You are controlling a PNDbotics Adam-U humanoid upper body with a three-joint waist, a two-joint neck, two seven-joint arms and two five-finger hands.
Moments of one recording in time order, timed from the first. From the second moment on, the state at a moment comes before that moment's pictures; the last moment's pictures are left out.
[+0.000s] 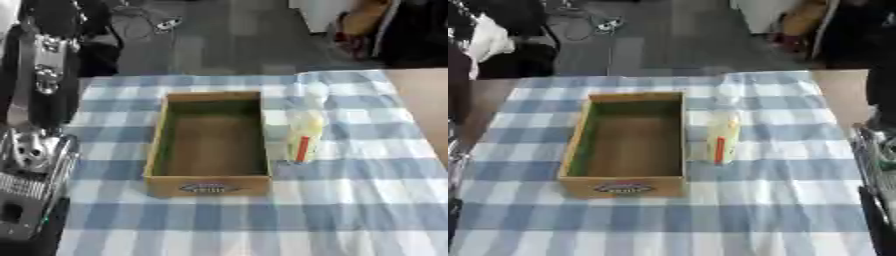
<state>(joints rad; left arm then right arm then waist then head) -0.45 0.31 -0.05 -1.98 -0.08 -0.10 0.17 -0.52 -0.40 0.04 -1.99 0.18 -0.32 -0.23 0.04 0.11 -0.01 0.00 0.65</state>
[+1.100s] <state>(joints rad) -0.44 0.32 -0.05 -1.98 -0.08 -0.09 0.17 -0.54 -0.43 0.06 -1.91 0.46 -0.12 -0.12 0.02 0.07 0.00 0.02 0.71</state>
